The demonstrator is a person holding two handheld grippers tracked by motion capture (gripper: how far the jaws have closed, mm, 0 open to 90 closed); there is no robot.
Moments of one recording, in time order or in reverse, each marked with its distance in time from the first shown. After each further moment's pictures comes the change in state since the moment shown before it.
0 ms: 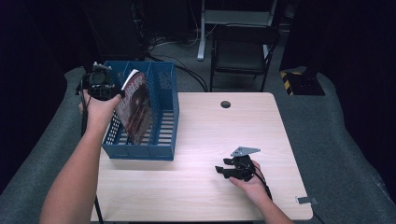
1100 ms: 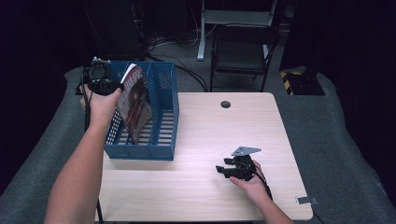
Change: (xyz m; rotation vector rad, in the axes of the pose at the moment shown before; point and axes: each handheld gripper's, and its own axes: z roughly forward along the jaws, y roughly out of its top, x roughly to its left) left arm -0.002 0.015 0.001 -0.078 0.034 -0.033; right arm -0.002 0.000 -0.001 -0.001 0.001 0.003
